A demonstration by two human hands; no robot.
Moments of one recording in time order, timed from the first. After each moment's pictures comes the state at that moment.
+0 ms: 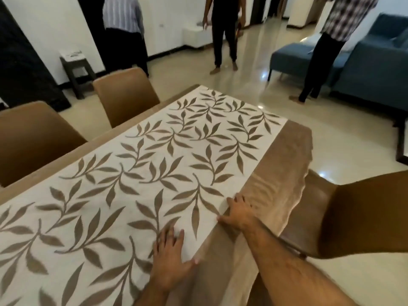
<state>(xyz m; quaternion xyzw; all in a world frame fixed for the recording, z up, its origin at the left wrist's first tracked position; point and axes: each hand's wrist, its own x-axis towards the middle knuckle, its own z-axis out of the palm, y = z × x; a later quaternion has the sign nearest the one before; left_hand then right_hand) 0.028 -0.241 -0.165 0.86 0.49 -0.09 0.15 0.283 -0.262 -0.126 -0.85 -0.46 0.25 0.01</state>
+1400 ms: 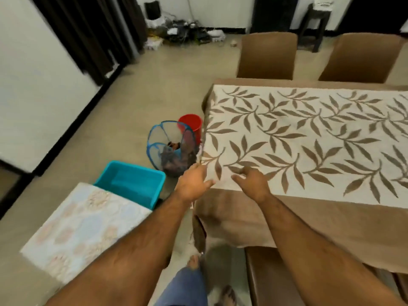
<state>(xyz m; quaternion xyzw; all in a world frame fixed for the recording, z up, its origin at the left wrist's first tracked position) -0.291 -0.485 -0.057 0.53 0.80 0.12 0.25 -0.103 -0.397 -0.066 -0.57 -0.74 0.35 0.07</state>
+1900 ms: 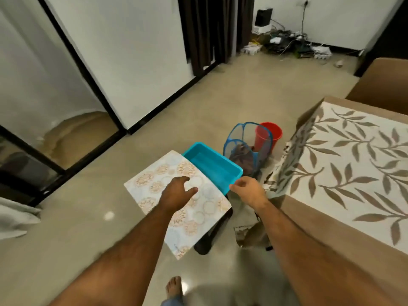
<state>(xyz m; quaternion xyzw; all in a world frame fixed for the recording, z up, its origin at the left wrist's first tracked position) -0.460 -0.762 -0.047 0.22 0.92 0.21 0.23 -0.324 -0.560 -0.067 -0.41 -0.80 0.45 -0.02</state>
